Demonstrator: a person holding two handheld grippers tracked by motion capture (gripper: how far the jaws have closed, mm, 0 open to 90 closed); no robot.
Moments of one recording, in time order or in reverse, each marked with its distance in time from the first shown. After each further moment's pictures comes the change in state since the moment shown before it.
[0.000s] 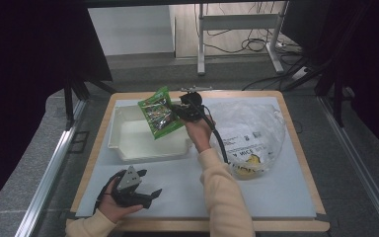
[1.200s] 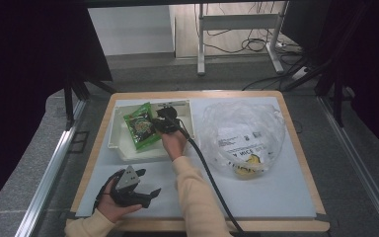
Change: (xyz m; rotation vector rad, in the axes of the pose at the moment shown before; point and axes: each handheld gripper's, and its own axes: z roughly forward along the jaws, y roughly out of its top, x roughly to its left) left arm 0.002 0.000 -0.002 -0.005 0.002 0.005; right arm 0.037 -0.045 0.089 0.069 -0.025 0.071
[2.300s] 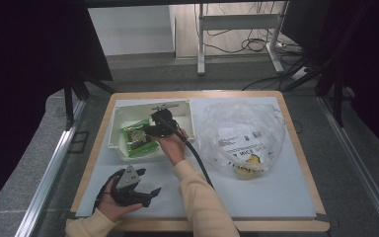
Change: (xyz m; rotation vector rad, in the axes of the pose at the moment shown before) left arm 0.001 0.001 0.002 0.007 0.009 -0.007; right arm 0.020 0.001 -0.018 0.026 0.027 -0.112
